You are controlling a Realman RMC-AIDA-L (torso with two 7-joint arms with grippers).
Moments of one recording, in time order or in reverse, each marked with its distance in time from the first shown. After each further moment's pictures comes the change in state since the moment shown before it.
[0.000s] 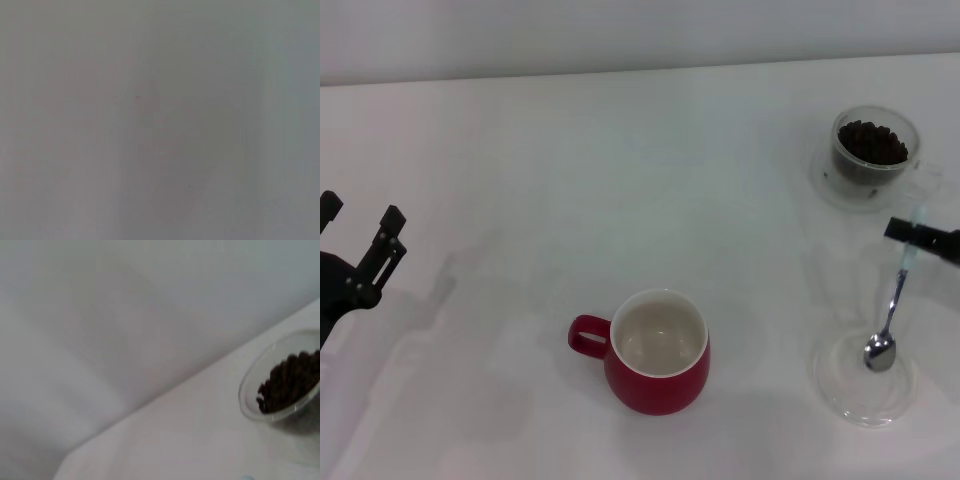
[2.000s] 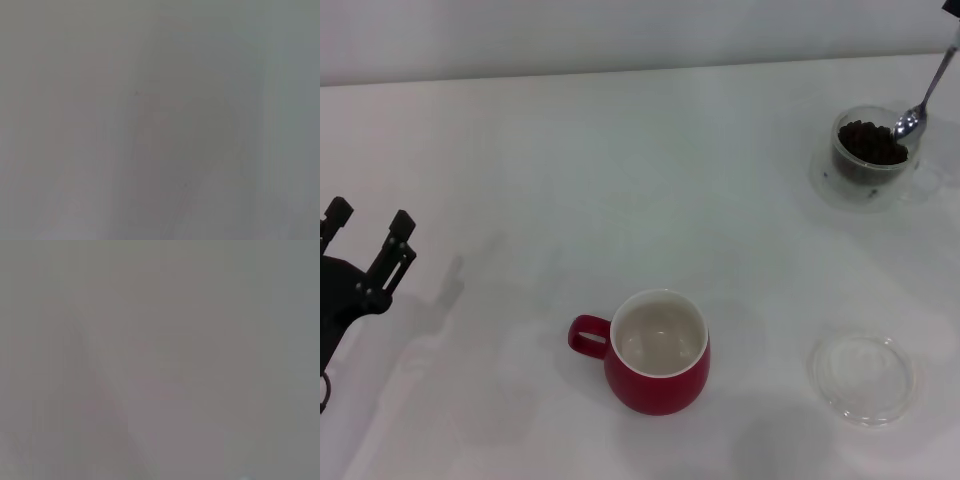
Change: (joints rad) left arm 0.024 -0.002 0.003 -0.049 0.002 0.016 0.000; right arm 0.191 0.010 0.070 -0.155 0.255 -0.184 -0.227
